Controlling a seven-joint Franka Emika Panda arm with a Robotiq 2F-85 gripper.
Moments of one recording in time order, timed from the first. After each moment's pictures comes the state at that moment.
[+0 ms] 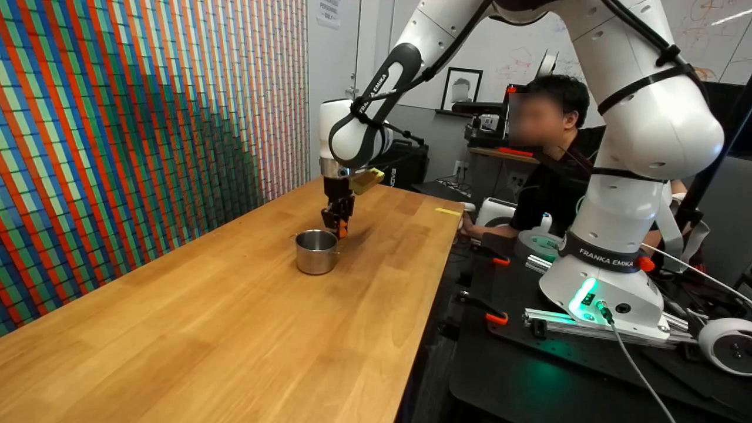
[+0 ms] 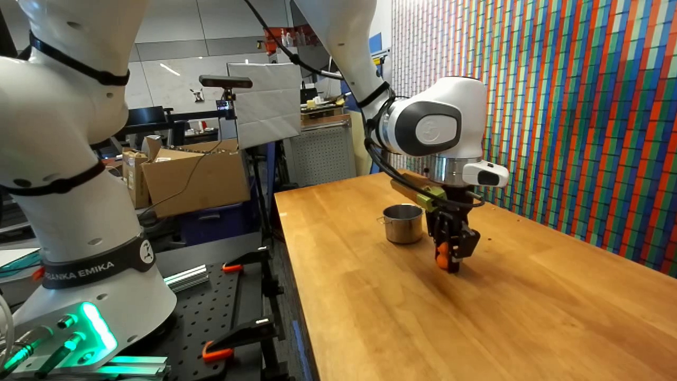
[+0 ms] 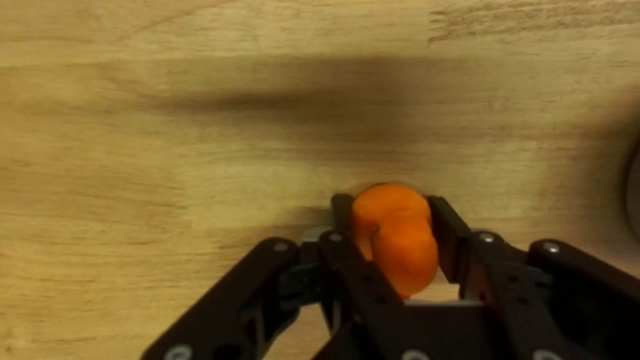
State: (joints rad) arm -0.02 0.63 0.02 -2.01 -0.06 2.56 0.01
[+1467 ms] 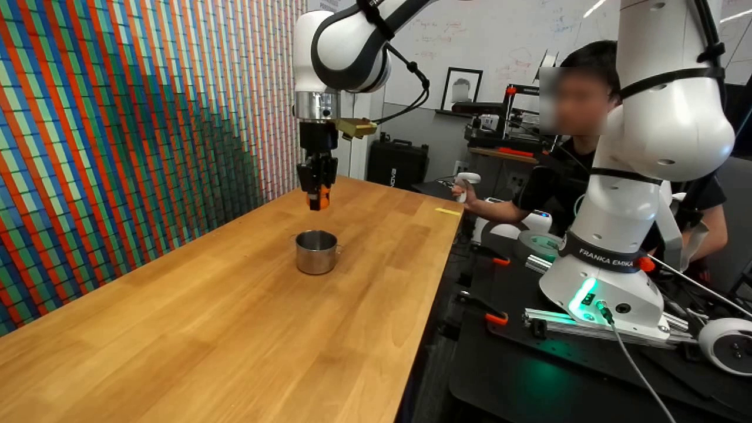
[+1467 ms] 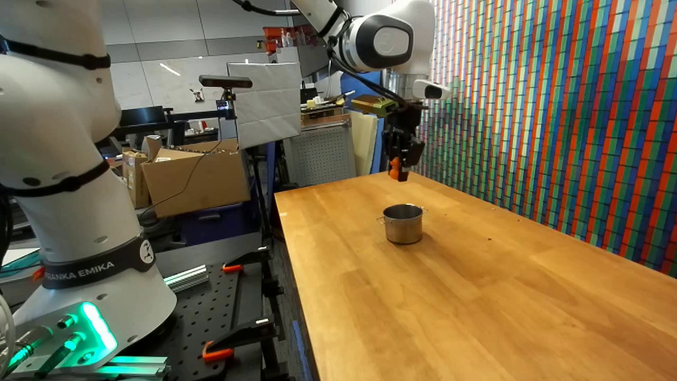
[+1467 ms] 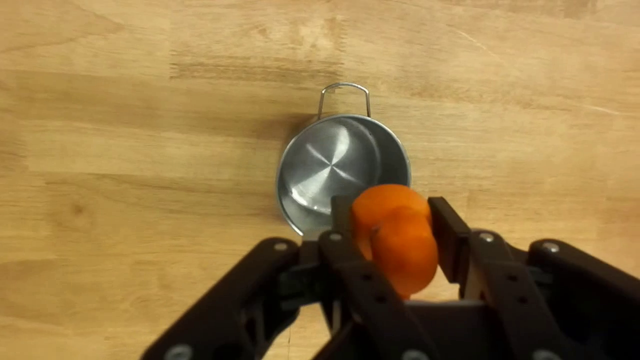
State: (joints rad) arm 0.10 0.30 0.13 -2.07 0.09 2.29 0.01
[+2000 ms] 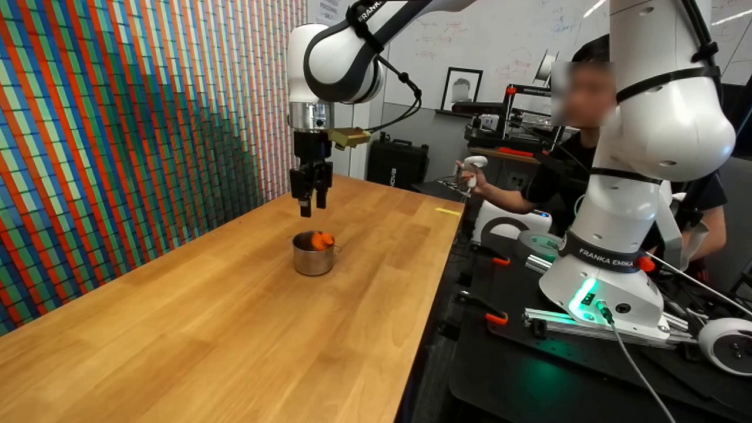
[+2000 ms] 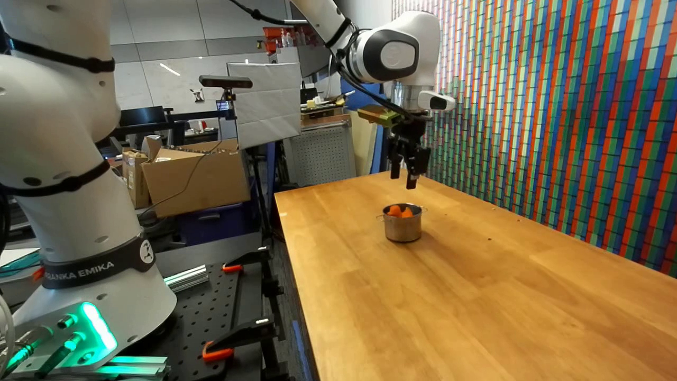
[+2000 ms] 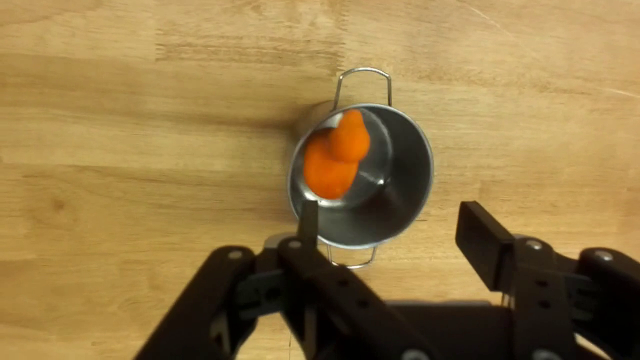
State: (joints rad) arm 0.11 0.37 0.12 -2.03 0.09 2.31 0.02
